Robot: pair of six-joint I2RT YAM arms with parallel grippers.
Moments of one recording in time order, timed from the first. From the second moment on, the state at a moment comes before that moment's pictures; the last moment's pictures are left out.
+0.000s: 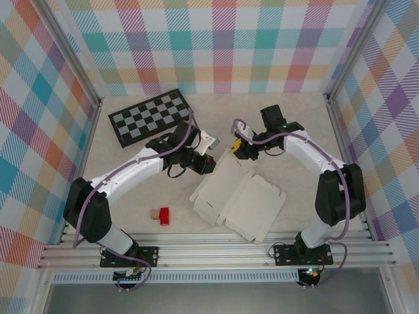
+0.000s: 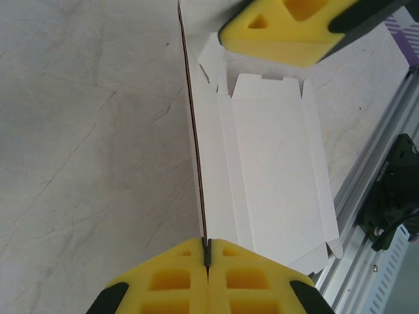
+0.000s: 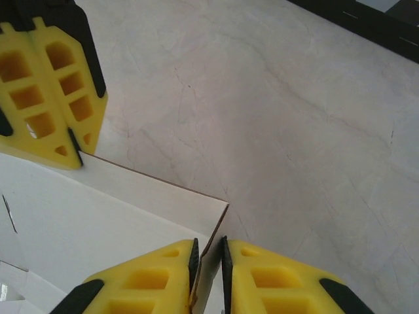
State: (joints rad) left arm -0.64 1.54 1.24 -0.63 0.45 -0.13; right arm 0.34 1.65 1.29 -0.68 -0.81 -0.76
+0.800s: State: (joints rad) left arm -0.65 1.56 1.25 -0.58 0.36 -0.40; right arm 0.46 1.59 1.20 -0.44 -0.49 -0.49
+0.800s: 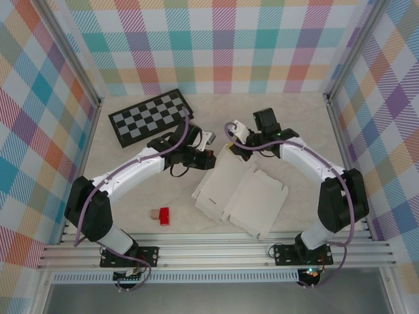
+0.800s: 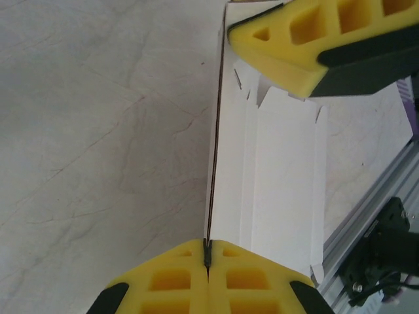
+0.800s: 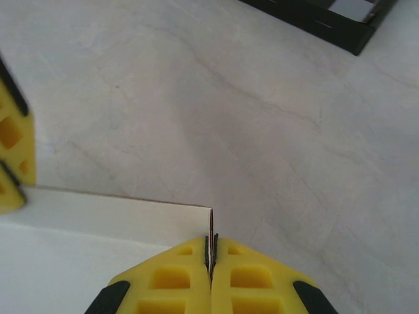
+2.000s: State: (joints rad) left arm -0.66 1.14 1.00 -0.49 0.34 -0.30; right arm 0.17 1.55 1.13 -0.72 -0.85 -0.85
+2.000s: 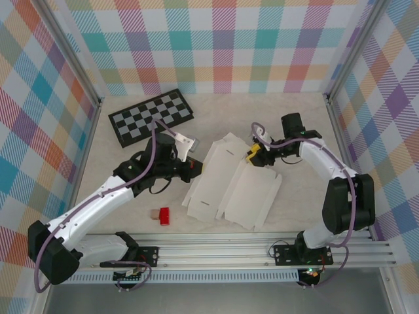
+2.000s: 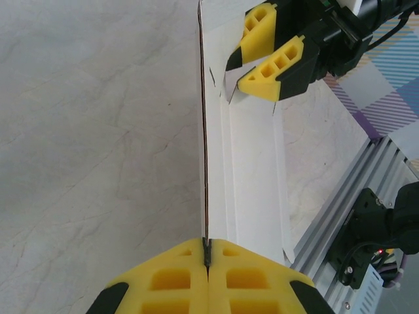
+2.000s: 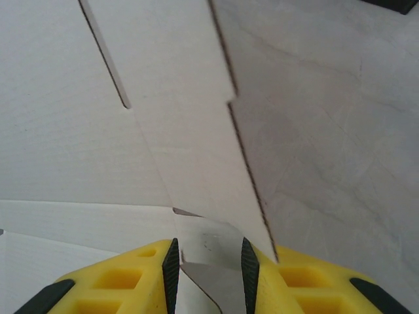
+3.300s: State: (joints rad) left arm -0.66 1.11 0.98 -0.48 0.30 -0.29; right arm 0.19 1.53 1.07 -0.73 -0.91 -0.92
